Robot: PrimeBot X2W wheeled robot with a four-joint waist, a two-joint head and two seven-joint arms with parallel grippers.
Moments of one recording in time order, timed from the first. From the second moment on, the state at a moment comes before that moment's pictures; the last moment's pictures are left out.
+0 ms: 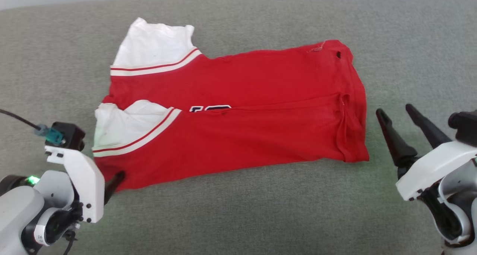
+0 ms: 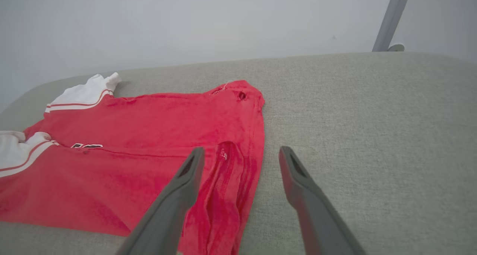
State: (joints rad) left arm -0.57 0.97 -0.94 0.06 -1.20 0.26 0.42; right arm -0.18 -0.24 -0.01 -0.12 0.46 0.13 0.35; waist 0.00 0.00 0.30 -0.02
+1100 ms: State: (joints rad) left arm -0.71 0.79 -0.95 0.33 -1.22 0.10 0.47; right arm -0.36 -0.28 0.13 0.14 0.49 0.13 0.85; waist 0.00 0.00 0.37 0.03
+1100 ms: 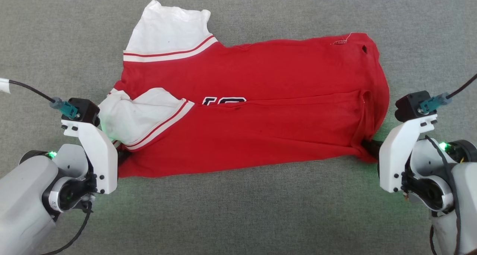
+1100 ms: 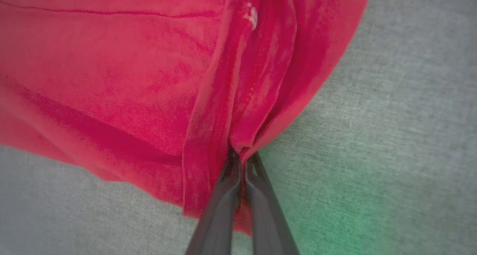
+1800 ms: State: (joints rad) left arm -0.58 0.97 -0.94 -0.03 -1.25 0.27 0.50; right arm -0.14 -0.29 -0.02 -0.21 0.52 0.13 1.12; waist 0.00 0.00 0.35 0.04
